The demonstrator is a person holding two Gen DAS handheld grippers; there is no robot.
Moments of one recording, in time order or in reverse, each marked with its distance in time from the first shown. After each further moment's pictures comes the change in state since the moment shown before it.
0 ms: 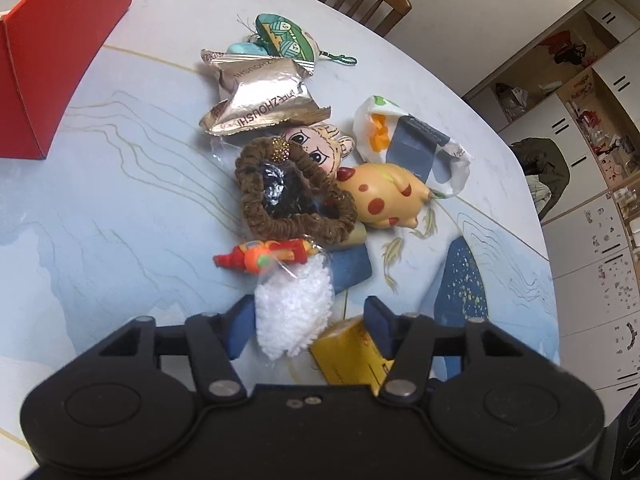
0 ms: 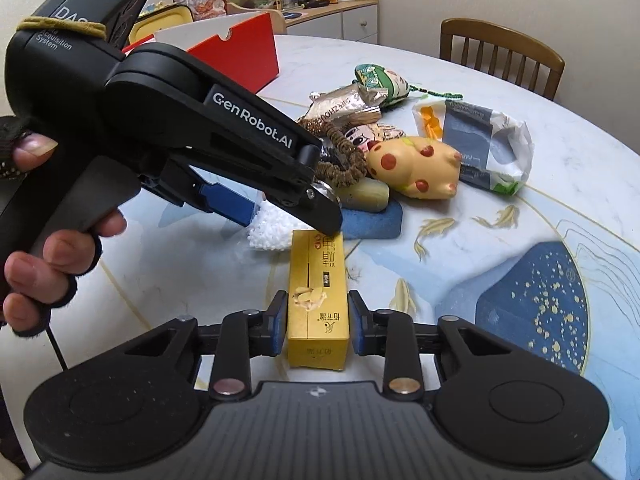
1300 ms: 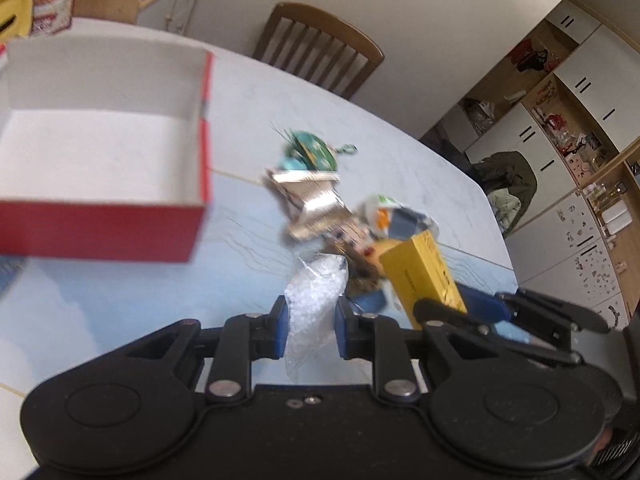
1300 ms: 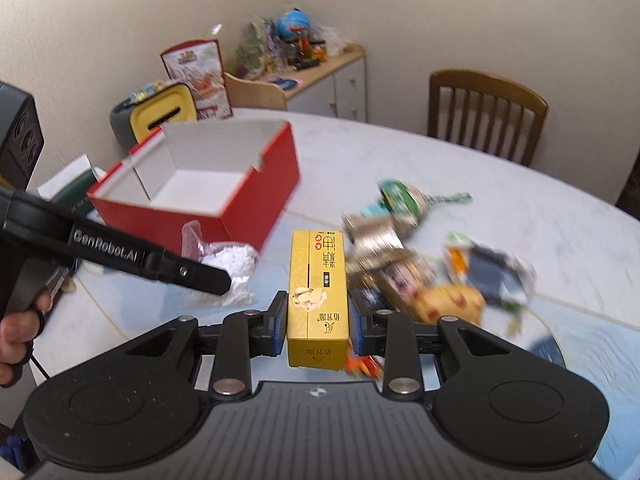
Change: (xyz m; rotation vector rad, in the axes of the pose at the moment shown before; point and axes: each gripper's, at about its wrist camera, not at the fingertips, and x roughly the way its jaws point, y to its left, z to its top) left arm -0.157 0.066 0.048 0.104 -0.091 -0.041; right arm -0.051 0.081 0.136 0.086 -0.105 -0.044
